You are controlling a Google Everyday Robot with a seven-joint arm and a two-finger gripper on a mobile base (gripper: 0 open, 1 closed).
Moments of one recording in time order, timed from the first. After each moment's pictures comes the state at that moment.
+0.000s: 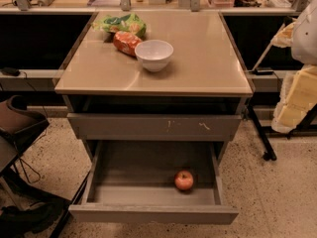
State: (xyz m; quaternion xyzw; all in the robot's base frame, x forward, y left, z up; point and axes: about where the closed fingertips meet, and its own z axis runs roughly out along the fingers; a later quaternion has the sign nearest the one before) arm 0.438 -0.217 0.976 -0.60 0.78 -0.03 0.16
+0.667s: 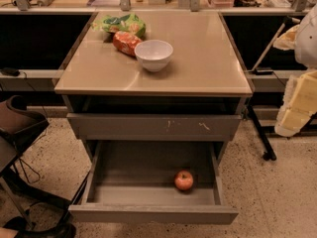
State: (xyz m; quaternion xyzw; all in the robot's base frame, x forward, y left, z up) arm 0.433 -0.220 0.974 -0.60 0.78 -0.03 0.16
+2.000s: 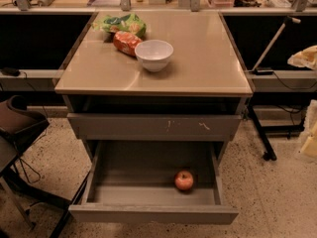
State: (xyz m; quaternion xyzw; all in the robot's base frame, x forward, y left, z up) arm 0.397 -0.240 0.959 -0.60 0.78 -0.03 0.16
